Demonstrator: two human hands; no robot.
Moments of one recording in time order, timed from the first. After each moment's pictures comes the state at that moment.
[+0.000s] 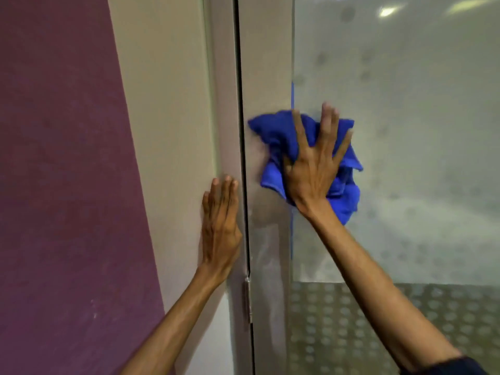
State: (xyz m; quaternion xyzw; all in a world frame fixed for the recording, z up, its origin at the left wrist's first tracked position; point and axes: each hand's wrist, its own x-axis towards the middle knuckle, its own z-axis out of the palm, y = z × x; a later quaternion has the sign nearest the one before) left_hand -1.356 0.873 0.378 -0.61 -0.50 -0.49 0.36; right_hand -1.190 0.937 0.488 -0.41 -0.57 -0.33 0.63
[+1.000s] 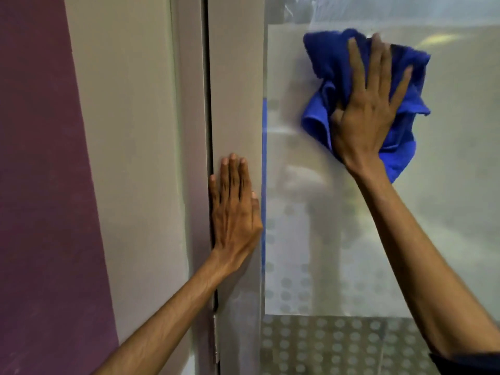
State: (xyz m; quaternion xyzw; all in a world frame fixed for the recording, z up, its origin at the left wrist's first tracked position) left_hand -1.275 0.916 0.452 -0.60 -0.51 -0.50 0.37; right_hand -1.074 0.959 0.614 -0.41 -0.51 -0.41 0.64
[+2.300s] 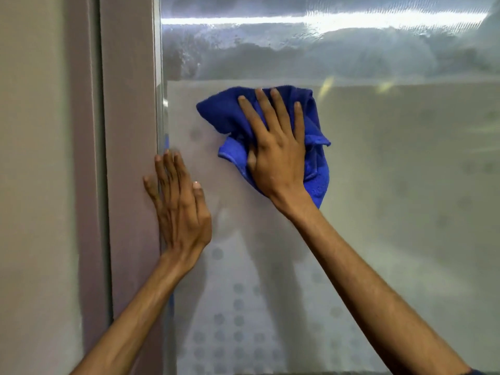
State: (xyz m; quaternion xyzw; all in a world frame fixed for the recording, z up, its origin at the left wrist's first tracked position) left_hand -1.175 0.943 0.534 -0.51 -0.49 -0.61 0.36; right_hand -1.015 0.972 0.630 -0.26 -0.61 -0.44 0.60
